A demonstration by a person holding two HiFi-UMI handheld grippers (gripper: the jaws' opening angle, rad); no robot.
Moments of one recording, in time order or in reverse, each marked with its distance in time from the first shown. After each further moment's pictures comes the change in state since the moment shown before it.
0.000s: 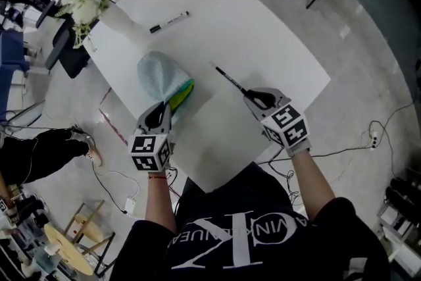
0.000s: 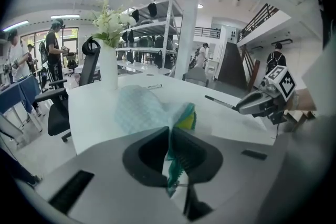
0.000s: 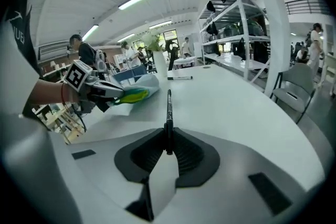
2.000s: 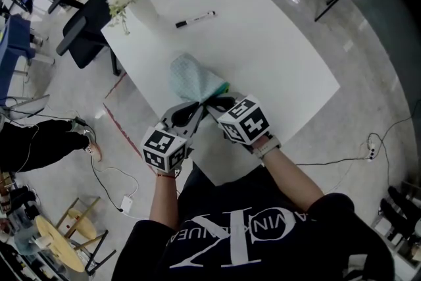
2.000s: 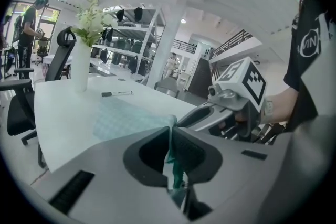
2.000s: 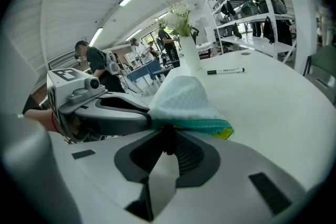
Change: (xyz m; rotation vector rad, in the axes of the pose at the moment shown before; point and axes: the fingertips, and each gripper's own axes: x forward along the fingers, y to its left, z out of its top) left arm -0.027 -0.043 0.016 -0.005 -0.114 -0.363; right arm 0.096 0.142 0.063 0.068 0.109 0.211
